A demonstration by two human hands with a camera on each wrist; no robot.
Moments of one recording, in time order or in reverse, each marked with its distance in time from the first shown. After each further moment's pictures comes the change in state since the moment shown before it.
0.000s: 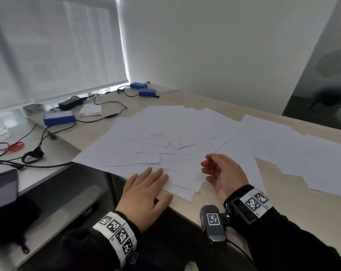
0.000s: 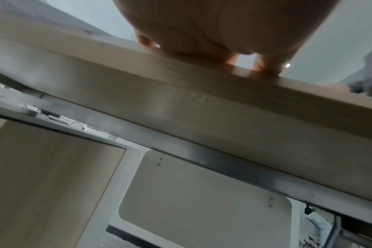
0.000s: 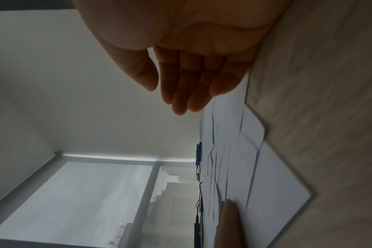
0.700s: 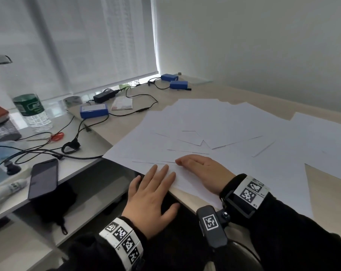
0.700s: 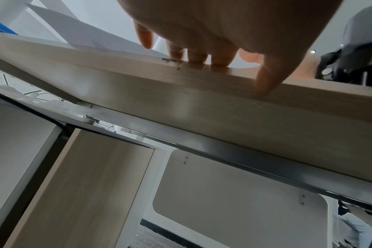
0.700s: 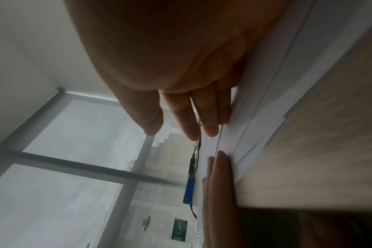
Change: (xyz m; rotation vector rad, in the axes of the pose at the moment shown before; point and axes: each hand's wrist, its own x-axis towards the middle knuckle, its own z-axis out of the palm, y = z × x) left_hand -0.011 -0.061 0.008 0.067 0.077 -0.089; right_hand 0.028 0.017 0.103 -0.781 -0.664 -0.112
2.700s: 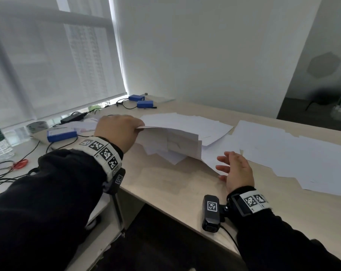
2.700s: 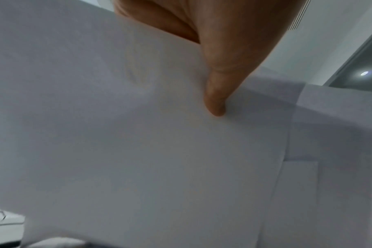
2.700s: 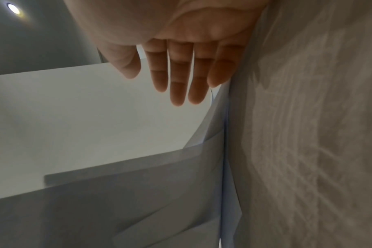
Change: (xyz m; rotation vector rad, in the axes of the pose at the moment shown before) left_hand 0.130 0.037 -0.159 0.373 0.341 0.153; right_hand -0.089 0.051 -0.077 0.616 1.020 0.032
